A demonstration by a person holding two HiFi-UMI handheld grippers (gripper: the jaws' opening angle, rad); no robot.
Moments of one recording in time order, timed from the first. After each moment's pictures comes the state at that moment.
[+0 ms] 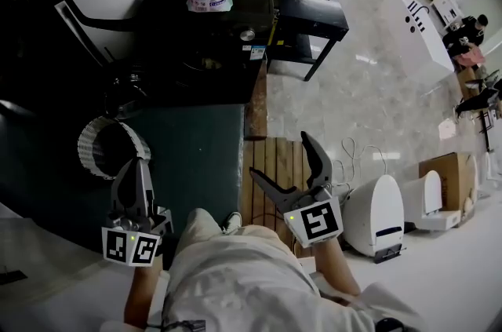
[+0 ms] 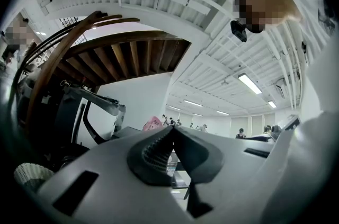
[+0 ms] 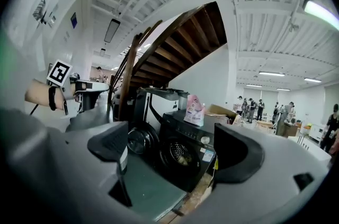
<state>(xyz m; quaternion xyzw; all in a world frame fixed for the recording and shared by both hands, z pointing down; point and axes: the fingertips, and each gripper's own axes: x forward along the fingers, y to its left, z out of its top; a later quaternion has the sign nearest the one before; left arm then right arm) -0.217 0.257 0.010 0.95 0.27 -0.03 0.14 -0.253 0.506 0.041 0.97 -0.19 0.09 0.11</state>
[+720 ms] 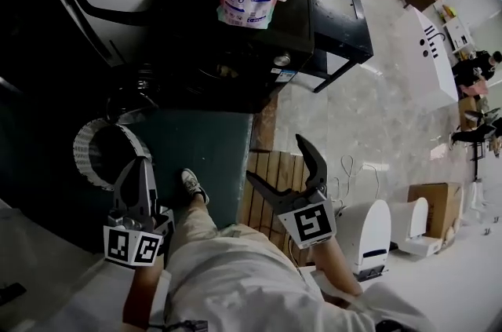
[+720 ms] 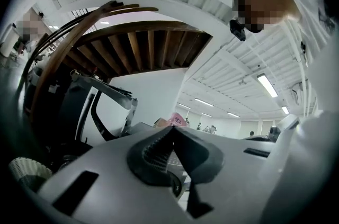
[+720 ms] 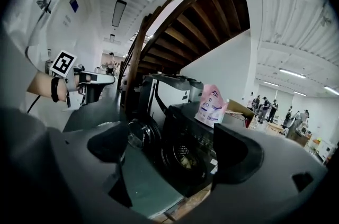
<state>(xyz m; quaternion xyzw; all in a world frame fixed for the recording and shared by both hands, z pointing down) -0.047 0.199 0.055 0.96 0.23 0.00 0.18 -0.067 0.436 0.080 0.94 -0.24 0.16 0.16</state>
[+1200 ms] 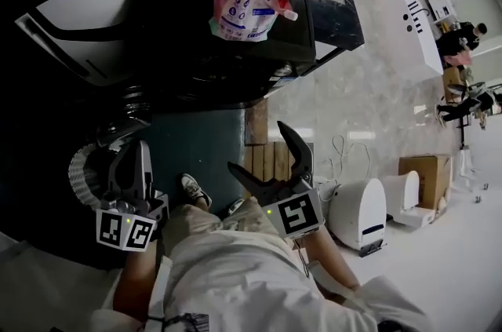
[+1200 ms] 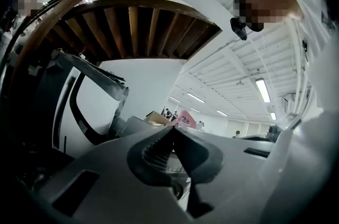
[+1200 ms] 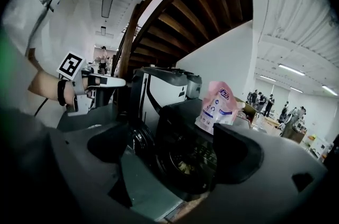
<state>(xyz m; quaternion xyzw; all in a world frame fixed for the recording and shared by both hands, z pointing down) 0.139 0.182 0.072 0.93 0.30 0.04 0.20 0.083 0.376 0.086 0.94 -0.22 0.20 0.17</state>
